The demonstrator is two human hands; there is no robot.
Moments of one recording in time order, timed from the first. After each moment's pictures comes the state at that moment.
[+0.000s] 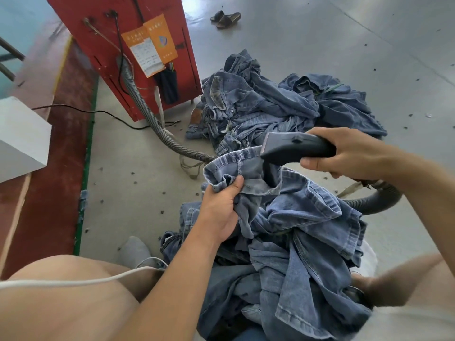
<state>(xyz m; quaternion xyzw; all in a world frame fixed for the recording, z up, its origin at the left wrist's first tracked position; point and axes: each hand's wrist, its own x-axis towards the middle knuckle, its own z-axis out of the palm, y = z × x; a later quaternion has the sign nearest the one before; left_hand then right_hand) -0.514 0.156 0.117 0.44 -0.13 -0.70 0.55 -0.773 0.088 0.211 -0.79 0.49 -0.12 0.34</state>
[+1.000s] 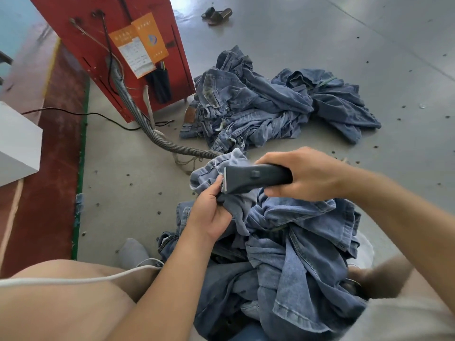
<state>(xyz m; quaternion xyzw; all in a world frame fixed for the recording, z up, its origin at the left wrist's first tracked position) -0.503 0.148 0.100 0.38 -0.02 -0.77 0.51 -0.725 0.111 0.191 -0.86 0.42 -0.06 0.28</state>
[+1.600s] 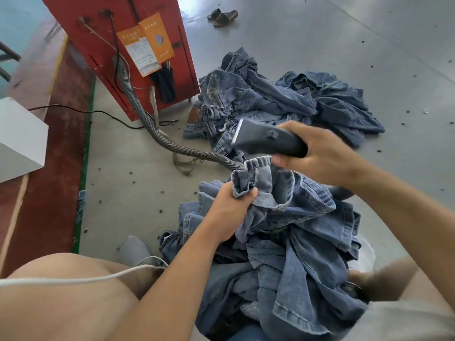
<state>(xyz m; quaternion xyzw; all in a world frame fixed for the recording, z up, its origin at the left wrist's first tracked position) -0.519 0.159 0.094 0.52 -0.44 -0.61 0.41 -0.733 0.099 0.197 -0.80 0.47 -0.23 0.30</state>
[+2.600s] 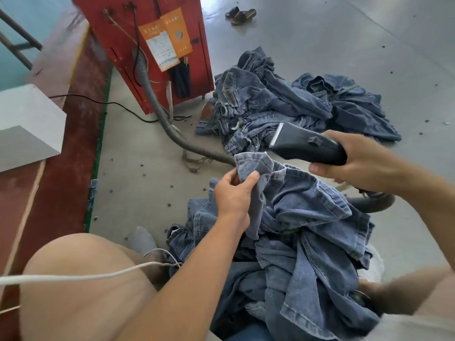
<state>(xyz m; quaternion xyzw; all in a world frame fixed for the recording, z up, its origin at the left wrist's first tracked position) -0.529 0.143 0.094 0.60 -0.19 -0.55 0.55 -0.758 0.101 0.208 -0.78 0.52 -0.13 0.32</state>
